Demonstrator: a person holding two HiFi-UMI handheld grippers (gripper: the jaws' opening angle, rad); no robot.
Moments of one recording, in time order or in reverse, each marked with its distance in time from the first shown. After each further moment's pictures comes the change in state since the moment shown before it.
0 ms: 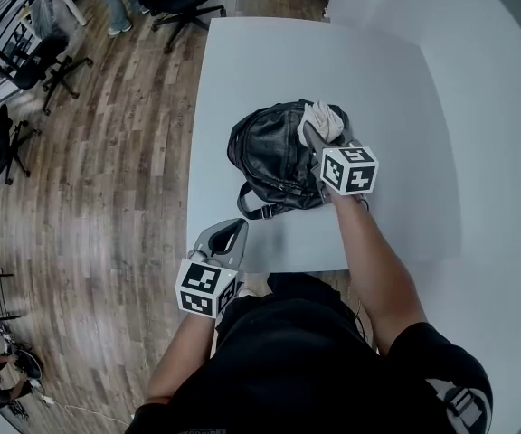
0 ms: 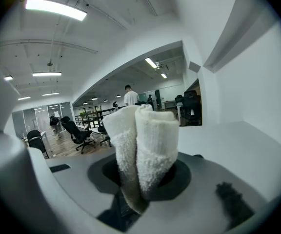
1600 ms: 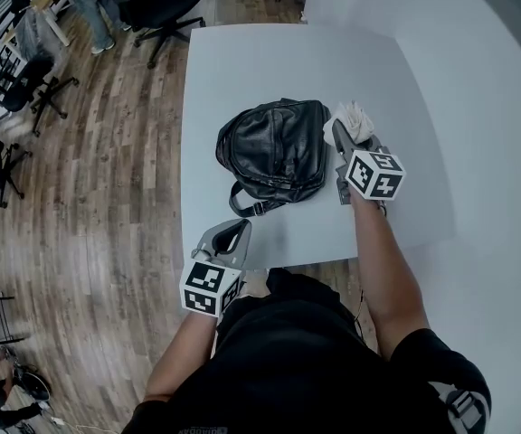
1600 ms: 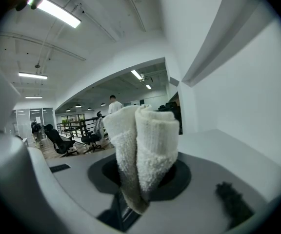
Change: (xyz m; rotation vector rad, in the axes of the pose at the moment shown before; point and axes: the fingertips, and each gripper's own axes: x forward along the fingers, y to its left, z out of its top) left arm -0.004 -0.031 0.002 0.060 -0.008 -0.092; right arm -0.099 -0.058 0.026 0.041 -0.120 -0.205
